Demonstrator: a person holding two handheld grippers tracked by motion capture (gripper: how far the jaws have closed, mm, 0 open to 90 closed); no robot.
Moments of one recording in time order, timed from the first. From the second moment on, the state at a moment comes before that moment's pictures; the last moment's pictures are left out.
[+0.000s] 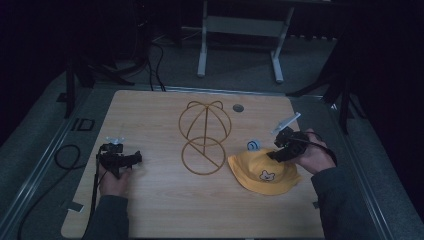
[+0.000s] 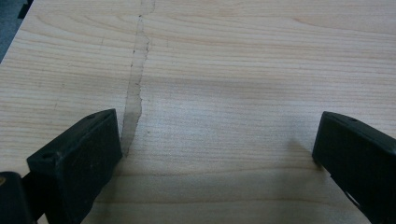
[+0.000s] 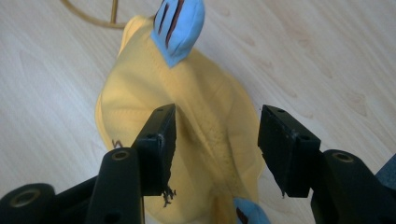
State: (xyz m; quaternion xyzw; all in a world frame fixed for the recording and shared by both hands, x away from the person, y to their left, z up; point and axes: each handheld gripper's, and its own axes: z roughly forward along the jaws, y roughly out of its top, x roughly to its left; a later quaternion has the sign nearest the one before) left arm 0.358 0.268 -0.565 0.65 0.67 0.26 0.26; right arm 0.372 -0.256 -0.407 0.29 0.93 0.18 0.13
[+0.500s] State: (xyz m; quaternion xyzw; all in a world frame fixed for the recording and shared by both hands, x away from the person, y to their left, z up) left arm 0.358 0.268 -0.565 0.65 0.67 0.26 0.26; right arm 0.382 -0.252 -0.413 0.27 0.95 0.14 0.10
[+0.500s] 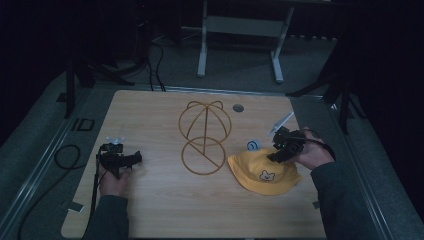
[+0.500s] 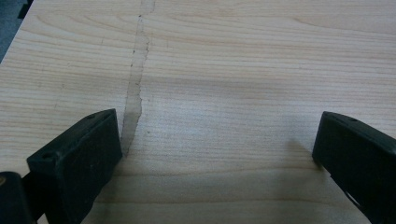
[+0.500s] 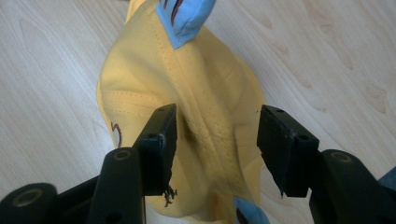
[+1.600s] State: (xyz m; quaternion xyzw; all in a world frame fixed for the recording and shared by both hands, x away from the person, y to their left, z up) left arm 0.358 0.268 -0.565 0.65 0.67 0.26 0.26; right arm 0.374 -0.243 -0.403 0.24 0.96 0.09 0.14
